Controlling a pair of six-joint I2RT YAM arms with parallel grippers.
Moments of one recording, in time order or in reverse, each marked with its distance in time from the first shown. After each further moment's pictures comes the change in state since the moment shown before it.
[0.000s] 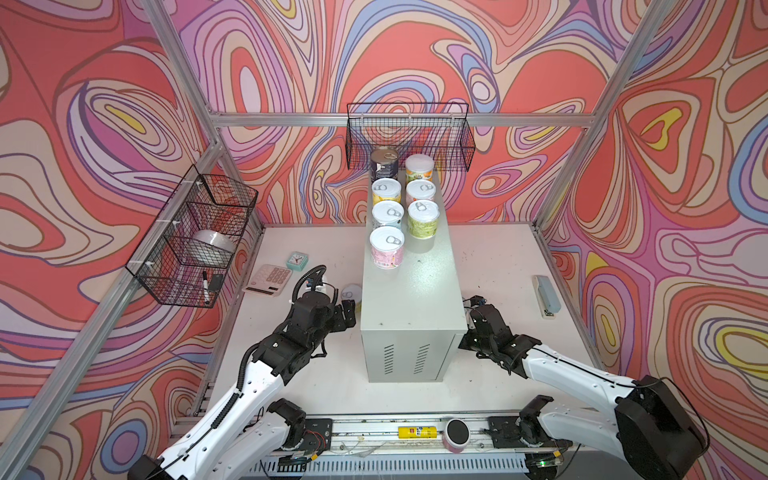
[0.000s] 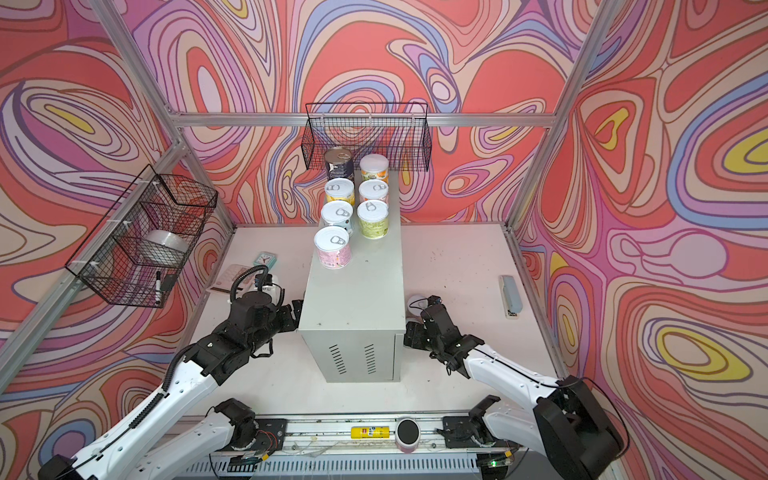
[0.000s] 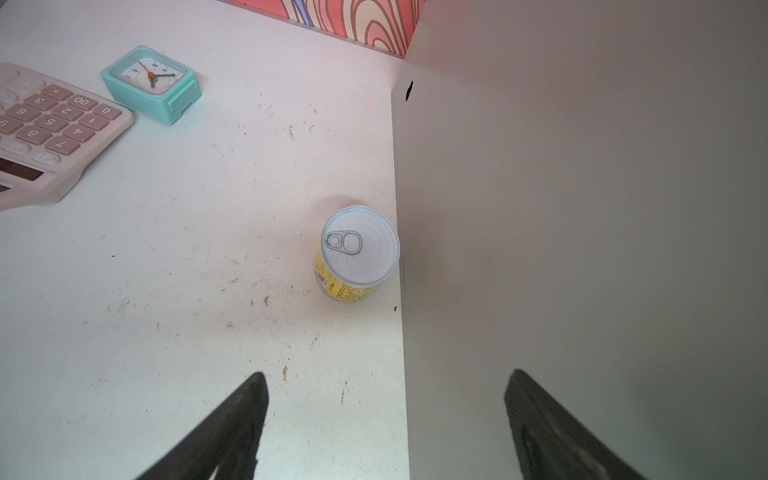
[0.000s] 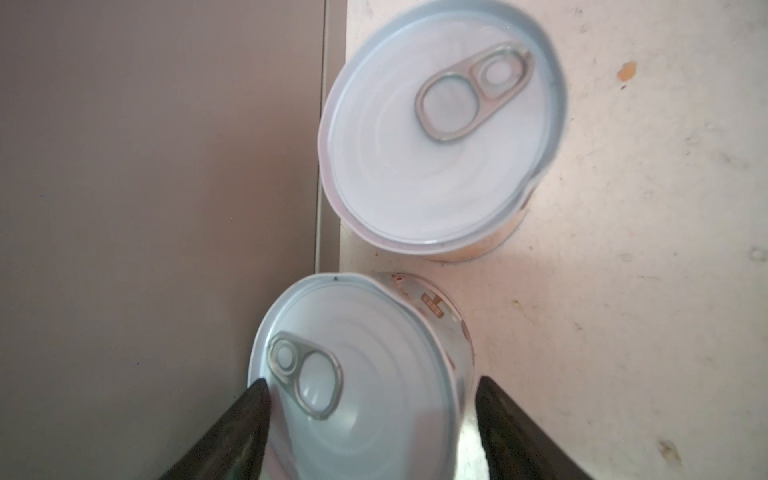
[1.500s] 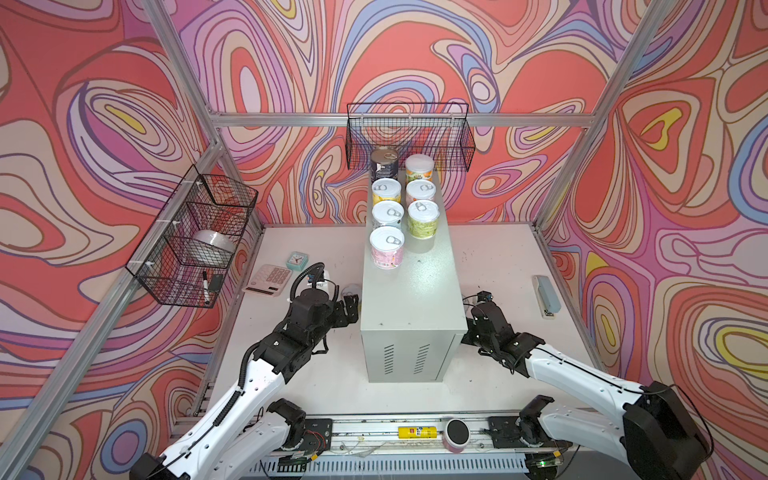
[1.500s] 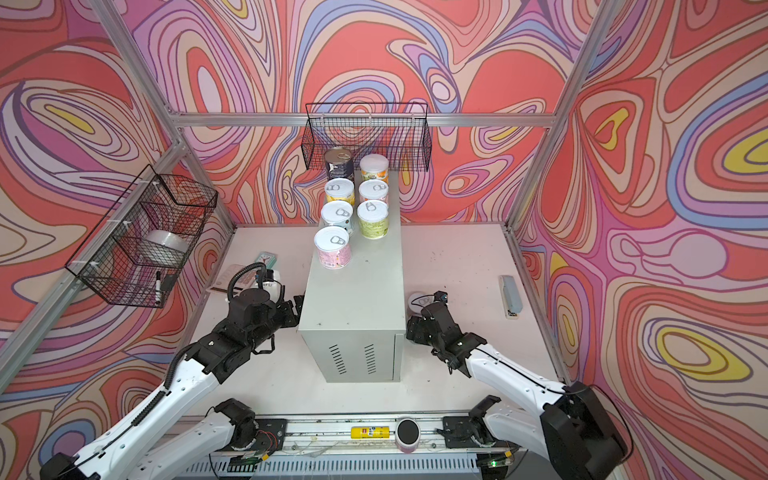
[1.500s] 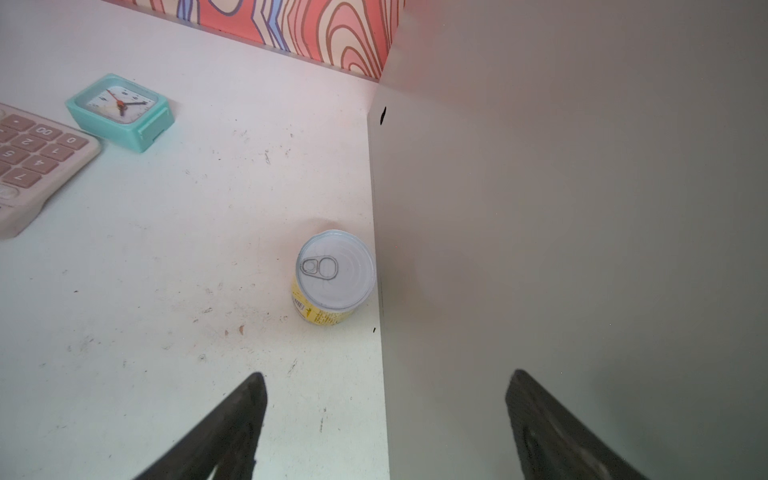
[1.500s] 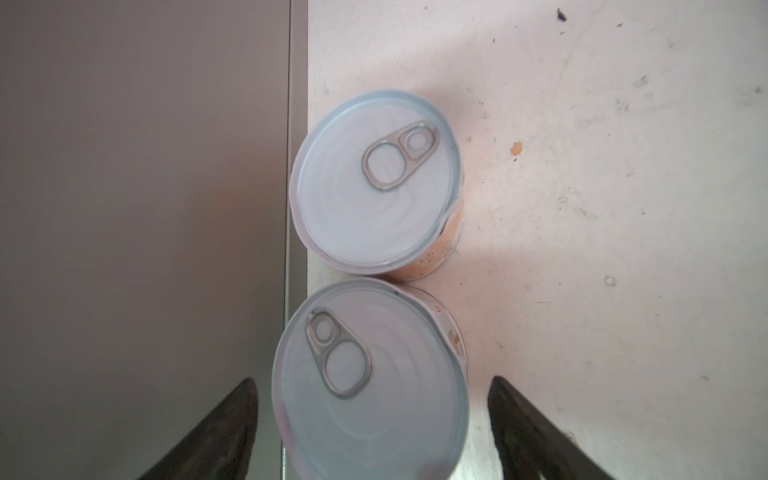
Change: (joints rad) left arm 0.016 0.025 -0.005 0.100 0.059 0.018; right arm 0.005 -0.011 0.037 -0.043 0.134 -0.002
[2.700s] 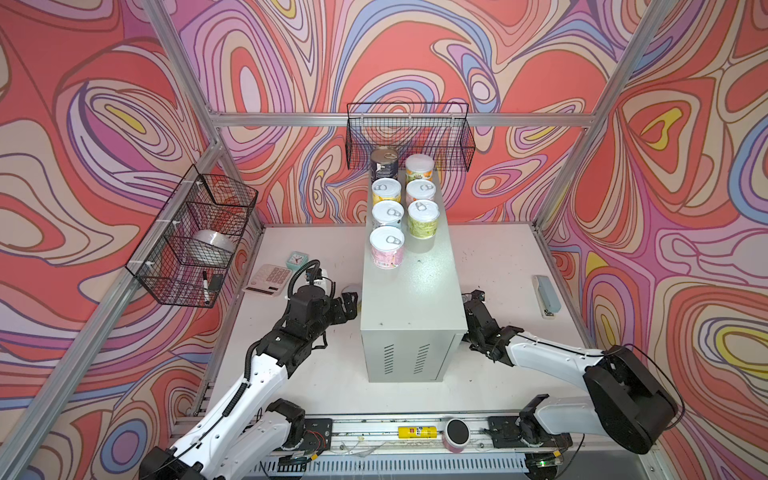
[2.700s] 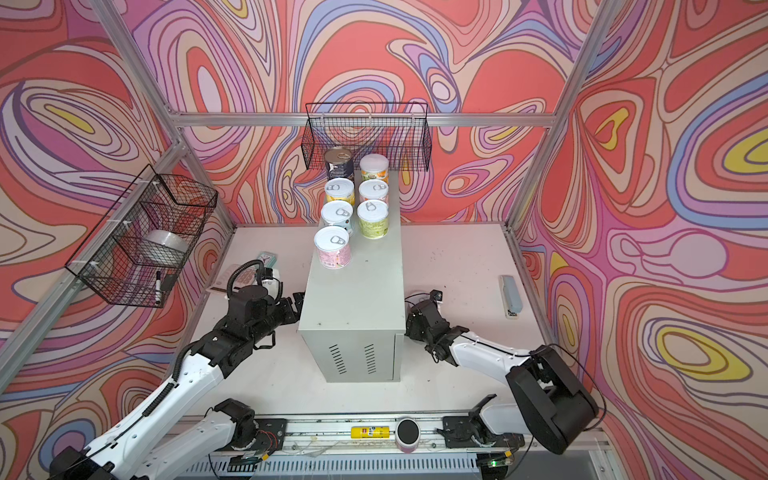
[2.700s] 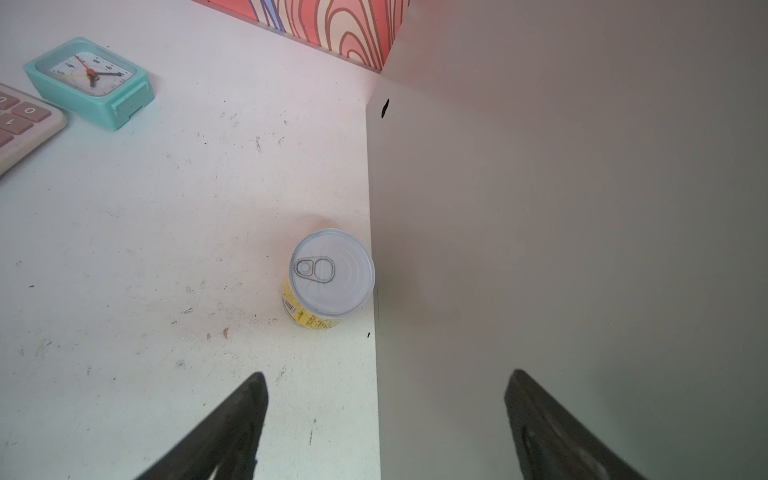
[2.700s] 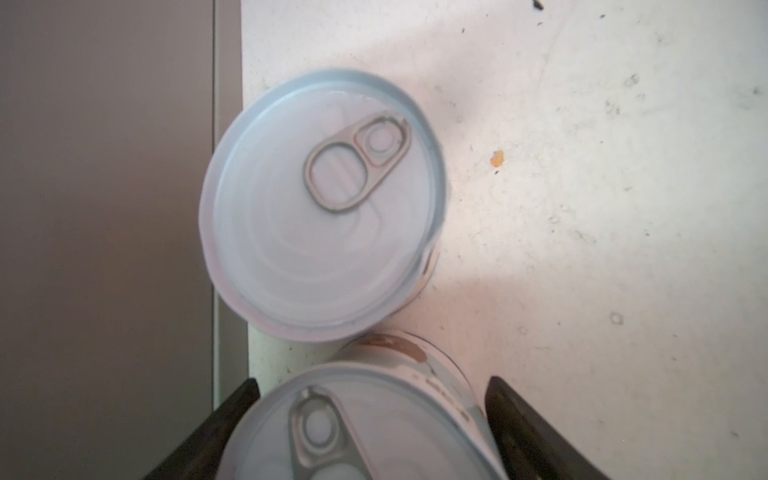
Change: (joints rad) left arm 0.076 0.027 -0.029 0.056 0.089 -0.020; right arm 0.019 0.218 0.040 0.087 0.138 0.021
